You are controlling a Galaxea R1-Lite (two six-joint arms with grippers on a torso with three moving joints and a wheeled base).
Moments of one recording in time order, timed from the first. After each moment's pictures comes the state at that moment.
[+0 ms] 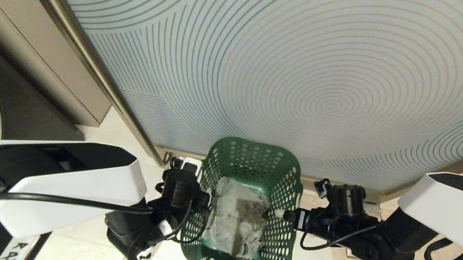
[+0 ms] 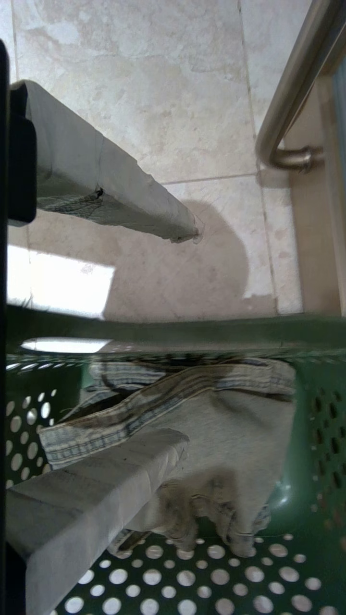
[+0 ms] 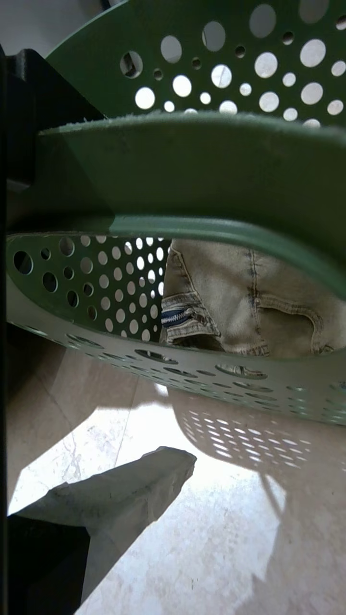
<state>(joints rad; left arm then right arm) -0.59 2.38 -0.91 -1.12 0.42 -0.02 0.28 2.31 -0.88 -0.82 0.22 0.37</state>
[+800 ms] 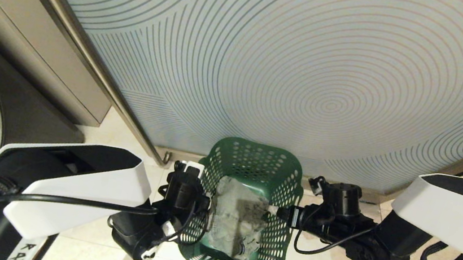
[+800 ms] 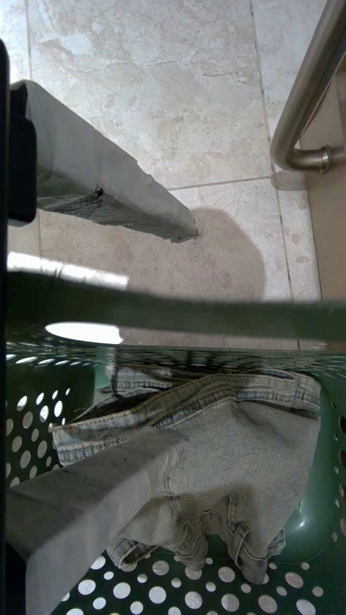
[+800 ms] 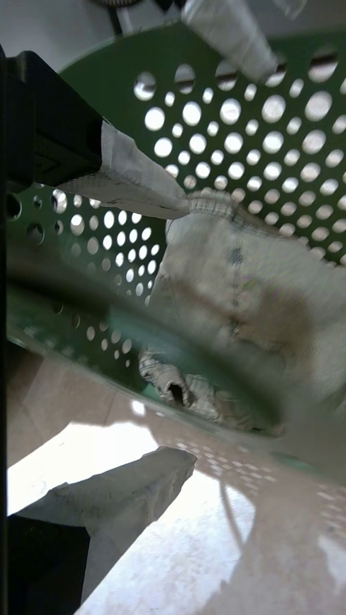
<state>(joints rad) -0.59 2.40 -0.94 -1.06 0.44 -0.02 0.33 2.29 -0.86 -0.92 0.23 0.36</state>
